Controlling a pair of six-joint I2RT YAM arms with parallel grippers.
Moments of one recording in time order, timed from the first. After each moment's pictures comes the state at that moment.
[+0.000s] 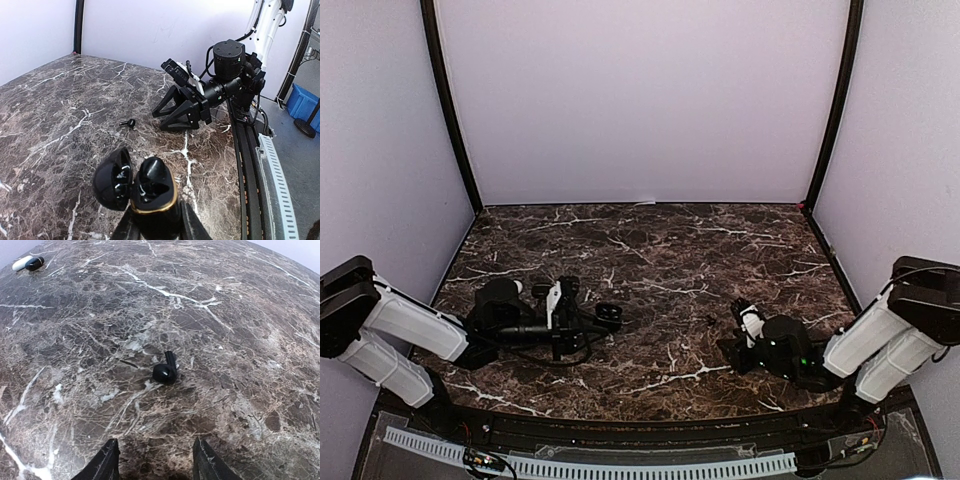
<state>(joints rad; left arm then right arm) -0.82 1.41 0.31 0.89 0.51 -0.08 0.95 1.48 0.13 0.79 0.28 0.21</state>
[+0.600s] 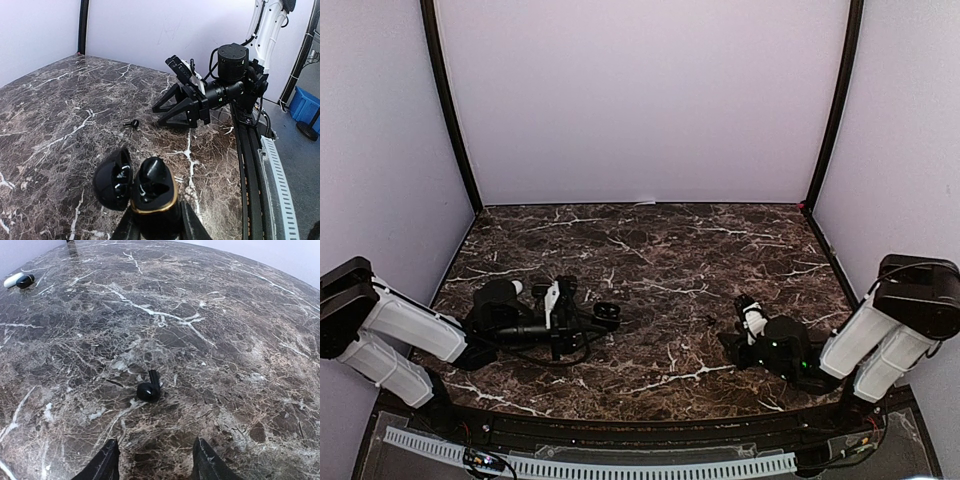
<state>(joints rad) -0.82 1.39 0.29 0.90 0.49 -0.09 0.95 1.58 0.11 0.98 0.36 0.21</state>
